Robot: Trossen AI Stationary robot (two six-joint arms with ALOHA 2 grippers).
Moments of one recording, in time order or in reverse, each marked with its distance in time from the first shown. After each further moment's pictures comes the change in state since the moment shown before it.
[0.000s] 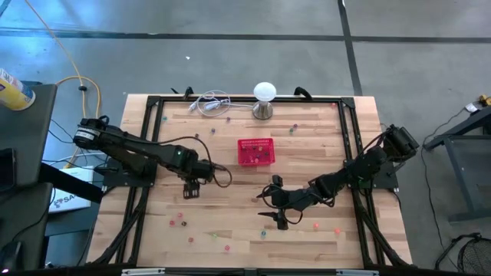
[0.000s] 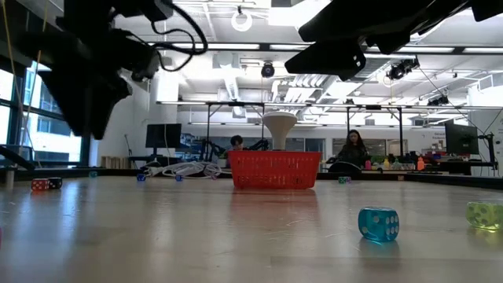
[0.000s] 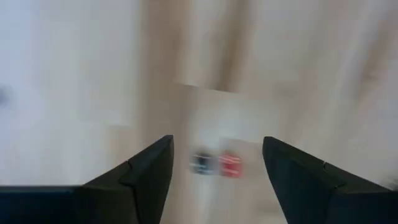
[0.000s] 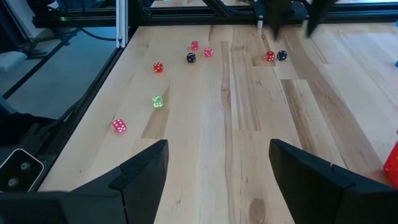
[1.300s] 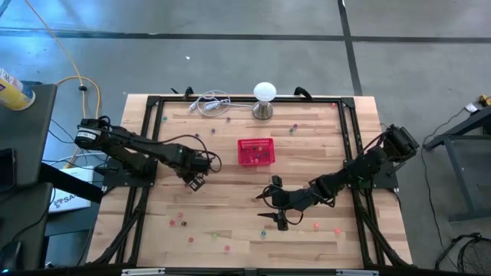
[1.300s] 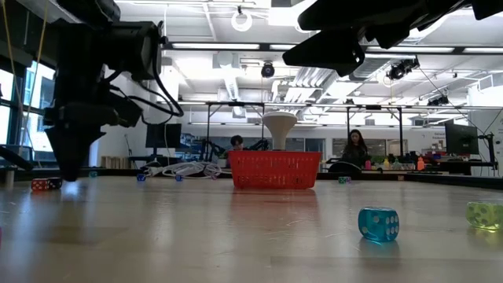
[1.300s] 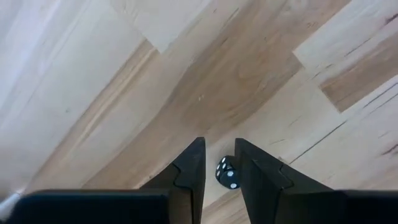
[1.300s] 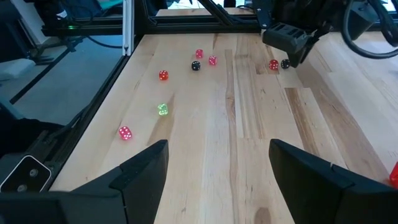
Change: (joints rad) left arm 0.109 0.013 -0.227 0.153 0.048 -0.525; right arm 0.005 0.000 0.000 0.032 -0.004 -0.010
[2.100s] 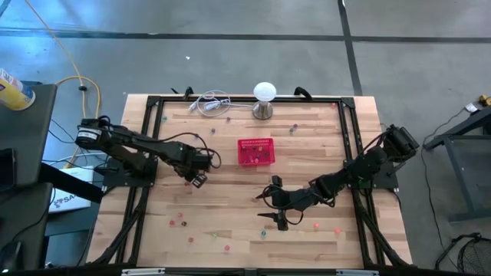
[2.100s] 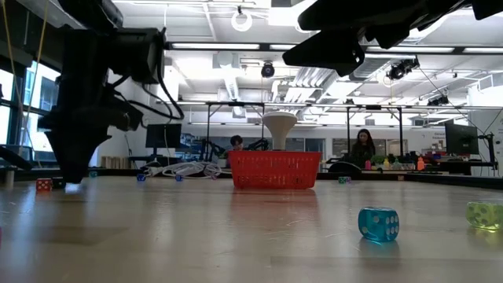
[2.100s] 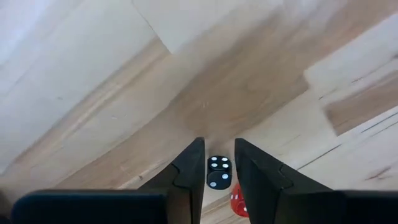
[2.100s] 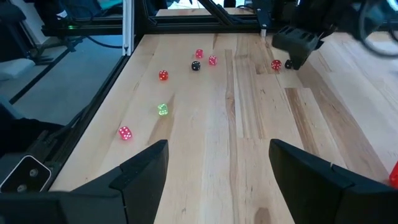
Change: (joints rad) left arm 0.041 0.002 -0.012 0.030 0.028 -0.109; right arm 0.000 0.000 0.000 0.000 0.000 0.000
